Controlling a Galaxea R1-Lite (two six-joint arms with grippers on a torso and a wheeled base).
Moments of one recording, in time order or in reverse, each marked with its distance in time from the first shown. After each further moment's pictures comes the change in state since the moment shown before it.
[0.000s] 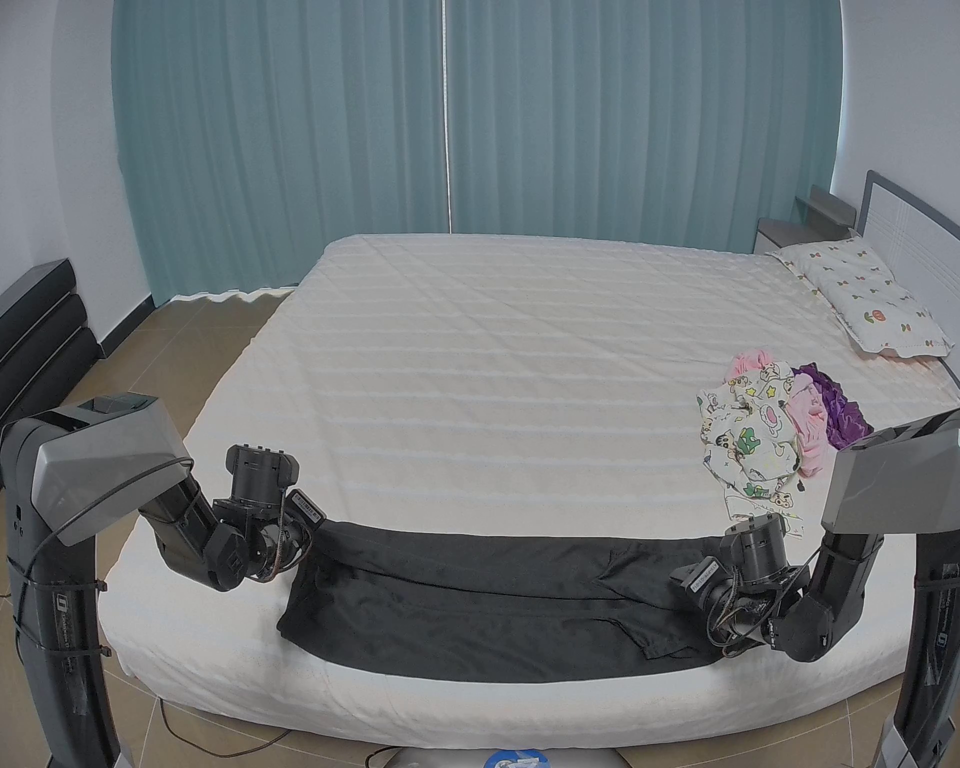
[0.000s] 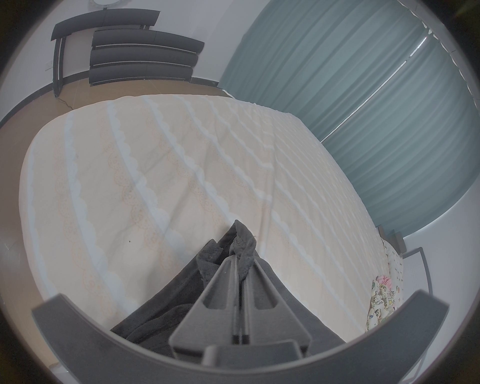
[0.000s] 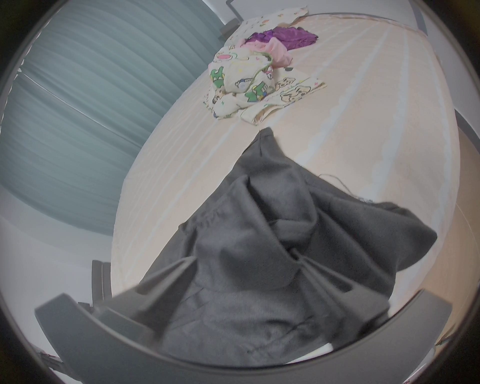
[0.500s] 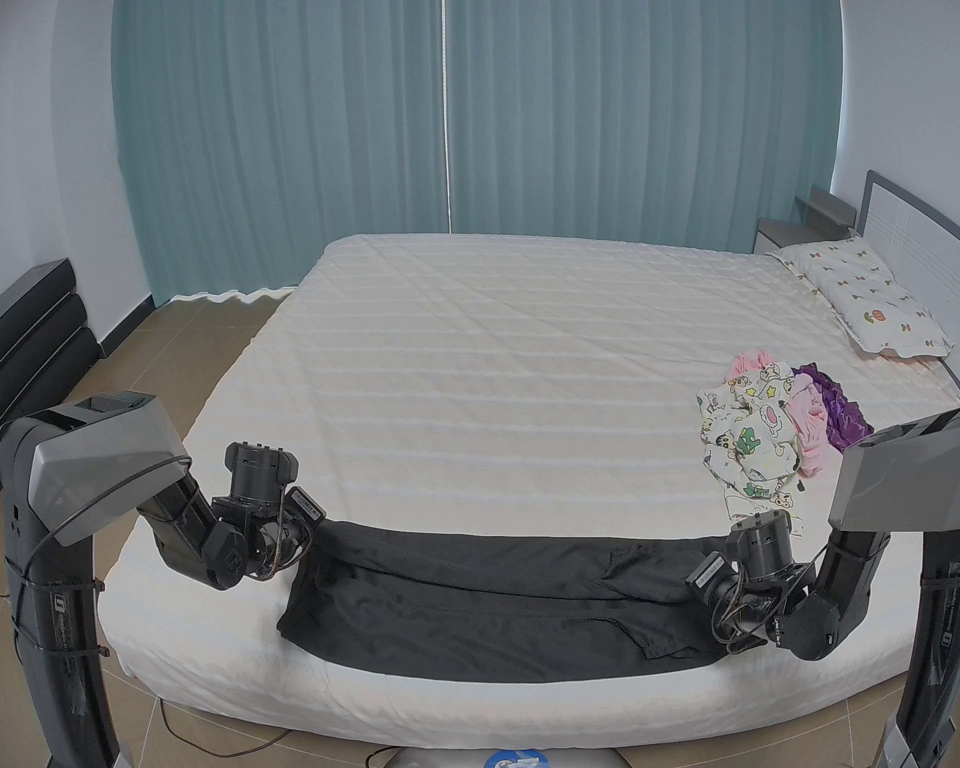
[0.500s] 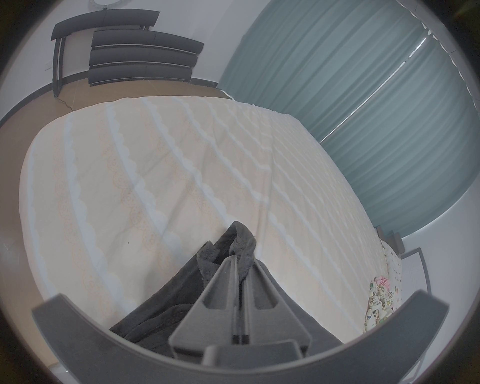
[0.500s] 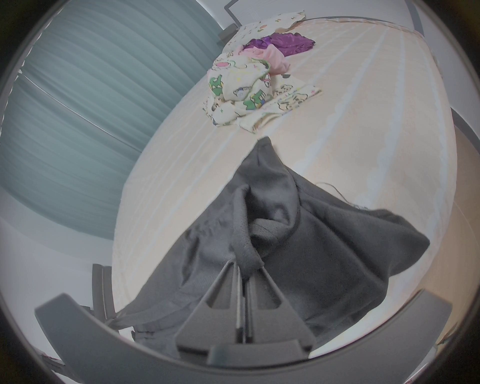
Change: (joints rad) left arm 0.000 -0.015 -0.002 0.000 -0.001 0.000; right arm -0.022 -0.041 0.010 -0.013 -0.003 0.000
